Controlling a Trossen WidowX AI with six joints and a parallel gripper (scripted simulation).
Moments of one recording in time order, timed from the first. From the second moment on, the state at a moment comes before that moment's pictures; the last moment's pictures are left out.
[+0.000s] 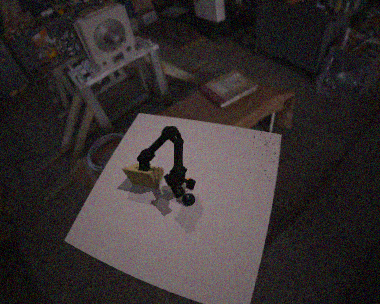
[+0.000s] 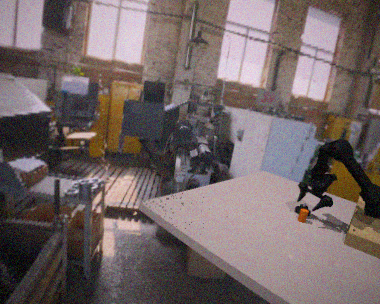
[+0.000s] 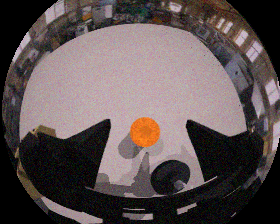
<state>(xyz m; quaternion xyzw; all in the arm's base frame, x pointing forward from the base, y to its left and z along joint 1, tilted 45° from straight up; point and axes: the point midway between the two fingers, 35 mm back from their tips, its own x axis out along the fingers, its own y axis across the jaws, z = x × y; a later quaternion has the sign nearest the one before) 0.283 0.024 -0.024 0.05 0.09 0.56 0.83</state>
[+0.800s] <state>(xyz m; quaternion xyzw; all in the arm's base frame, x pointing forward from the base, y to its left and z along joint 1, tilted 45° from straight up) 0.285 0.002 0.023 -0.10 0.38 0.56 0.73</state>
